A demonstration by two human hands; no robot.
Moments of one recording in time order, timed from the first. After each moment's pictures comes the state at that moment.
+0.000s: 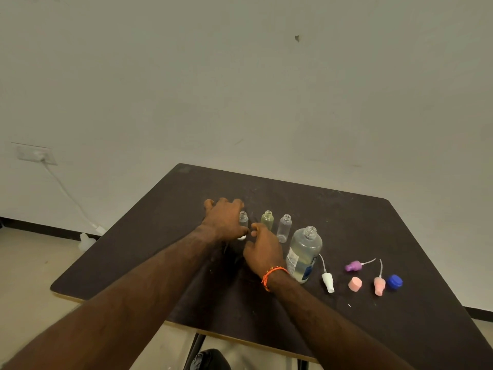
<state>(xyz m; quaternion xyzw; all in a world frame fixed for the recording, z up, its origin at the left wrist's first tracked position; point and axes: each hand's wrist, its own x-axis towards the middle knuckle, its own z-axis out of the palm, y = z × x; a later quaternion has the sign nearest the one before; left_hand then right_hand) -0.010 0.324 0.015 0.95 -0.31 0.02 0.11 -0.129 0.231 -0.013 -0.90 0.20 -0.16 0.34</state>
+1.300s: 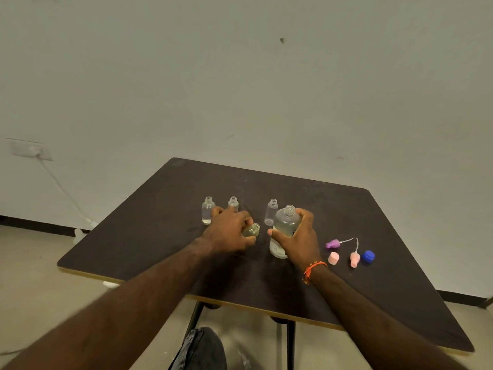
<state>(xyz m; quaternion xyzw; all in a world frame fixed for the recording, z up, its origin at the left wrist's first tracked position) -0.103 0.338 0.003 0.89 -0.40 0.05 0.21 -0.225 0.161 -0.003 -0.84 0.19 -0.26 0.43</state>
